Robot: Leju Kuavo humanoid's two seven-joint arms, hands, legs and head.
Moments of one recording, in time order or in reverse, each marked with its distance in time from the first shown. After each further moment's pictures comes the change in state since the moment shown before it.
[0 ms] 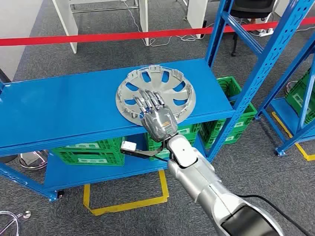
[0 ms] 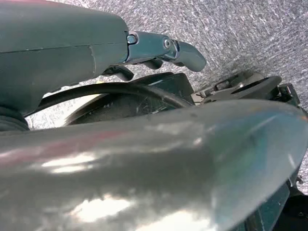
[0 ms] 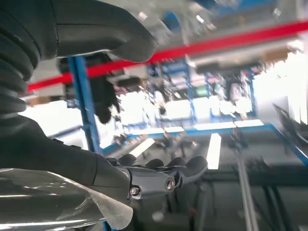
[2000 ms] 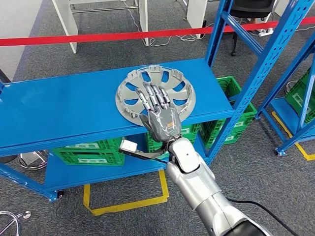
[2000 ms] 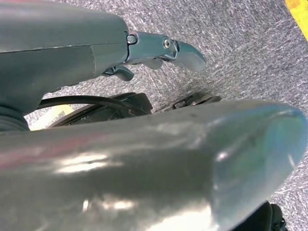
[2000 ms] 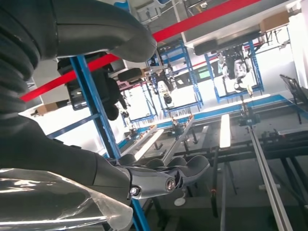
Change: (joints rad) left arm -0.001 -0.006 0.016 0.000 -0.053 0.077 -0.218; right arm 0.105 0.034 -0.086 -0.189 0.001 0.001 -0.051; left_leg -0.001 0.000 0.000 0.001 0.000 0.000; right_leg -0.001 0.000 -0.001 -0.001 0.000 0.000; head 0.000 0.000
